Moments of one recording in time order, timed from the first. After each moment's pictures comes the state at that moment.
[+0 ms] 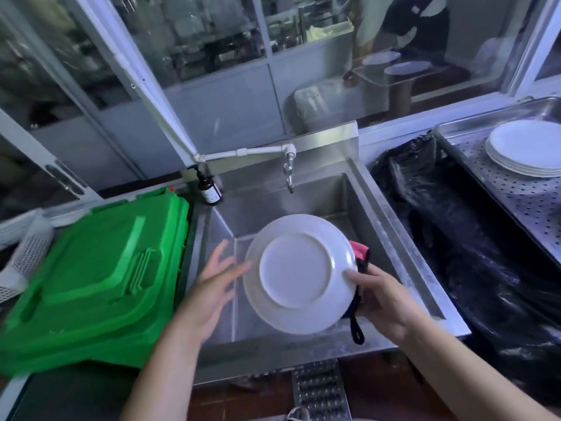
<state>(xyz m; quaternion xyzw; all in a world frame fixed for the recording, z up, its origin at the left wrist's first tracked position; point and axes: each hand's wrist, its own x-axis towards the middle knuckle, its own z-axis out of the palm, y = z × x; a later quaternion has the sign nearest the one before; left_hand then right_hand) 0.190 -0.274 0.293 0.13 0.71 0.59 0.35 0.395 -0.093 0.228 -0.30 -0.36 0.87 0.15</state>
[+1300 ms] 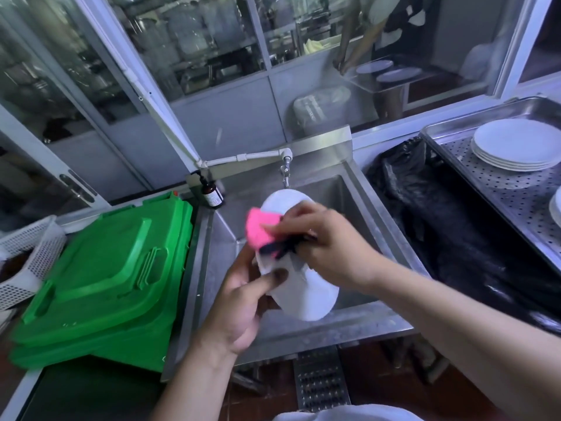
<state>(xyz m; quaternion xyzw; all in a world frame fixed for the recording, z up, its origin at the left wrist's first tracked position) 0.287 -0.272 0.318 0.27 0.57 0.67 0.39 0.380 -0.119 0.334 -0.06 -0.83 0.47 0.29</state>
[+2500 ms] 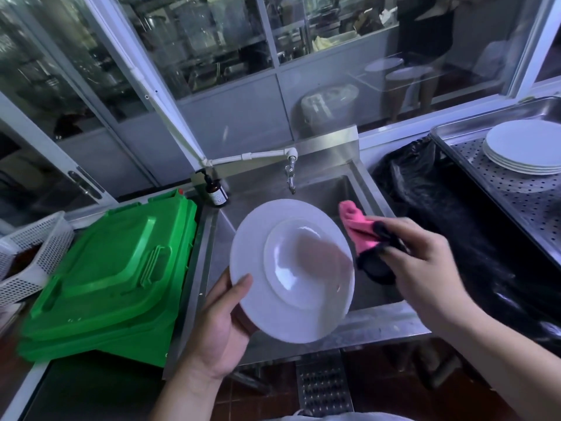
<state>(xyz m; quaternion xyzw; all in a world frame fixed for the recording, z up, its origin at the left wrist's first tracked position) 0.284 -0.296 0.313 0.16 0.54 0.73 0.39 0.447 -0.093 0.303 -0.26 -0.63 0.61 0.39</state>
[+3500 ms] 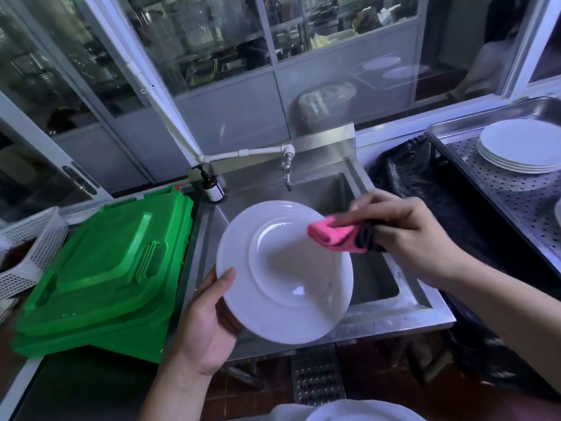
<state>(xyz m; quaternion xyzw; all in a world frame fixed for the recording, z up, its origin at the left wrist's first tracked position) 0.285 -0.303 0.316 0.10 0.53 0.75 0.38 0.443 -0.063 0.321 -0.08 -0.72 0.63 0.29</state>
